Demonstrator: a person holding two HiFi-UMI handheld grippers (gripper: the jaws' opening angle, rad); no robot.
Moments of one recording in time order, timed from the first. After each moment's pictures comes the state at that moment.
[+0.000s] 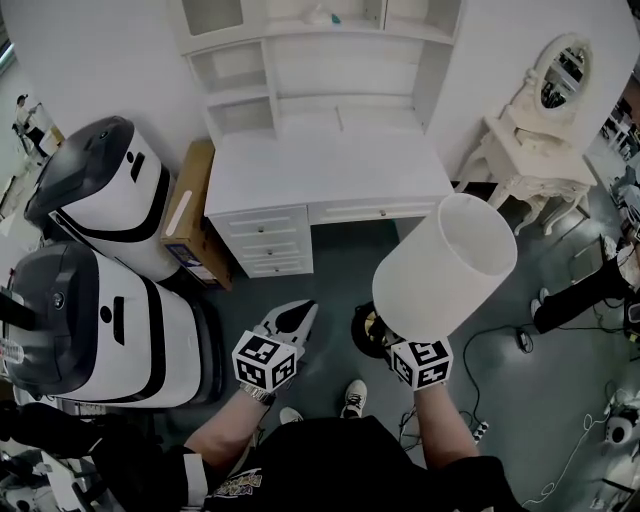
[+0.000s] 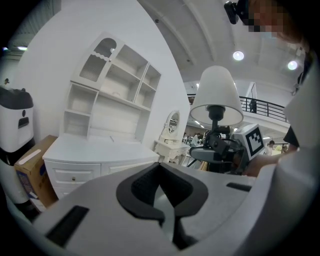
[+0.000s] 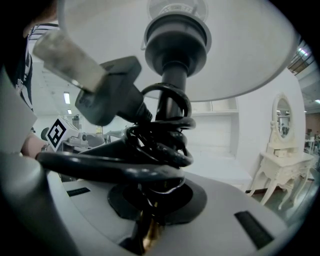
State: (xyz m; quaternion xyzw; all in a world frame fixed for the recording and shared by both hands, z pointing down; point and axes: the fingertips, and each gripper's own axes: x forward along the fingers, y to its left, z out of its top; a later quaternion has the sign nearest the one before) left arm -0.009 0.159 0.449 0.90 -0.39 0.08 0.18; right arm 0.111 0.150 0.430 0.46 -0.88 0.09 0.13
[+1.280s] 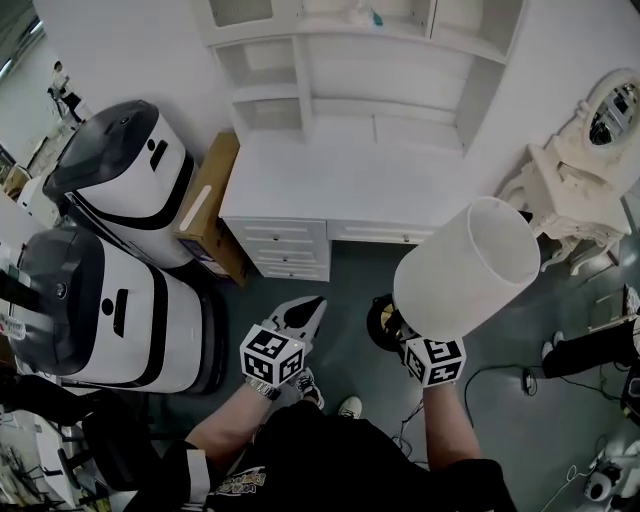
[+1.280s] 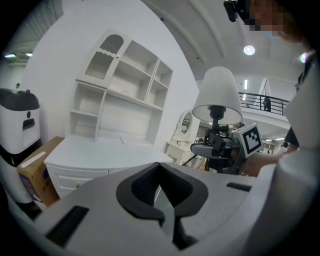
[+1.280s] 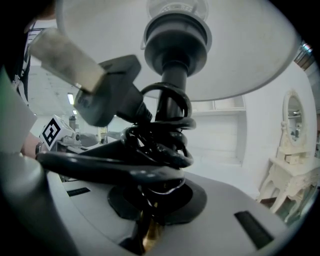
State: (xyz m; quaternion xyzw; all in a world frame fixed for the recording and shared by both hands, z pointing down) left arm 0.007 0.059 0.458 0.87 -0.45 0.08 0.19; right arm 0.144 0.024 0.434 0.43 -0.89 0.08 0.12
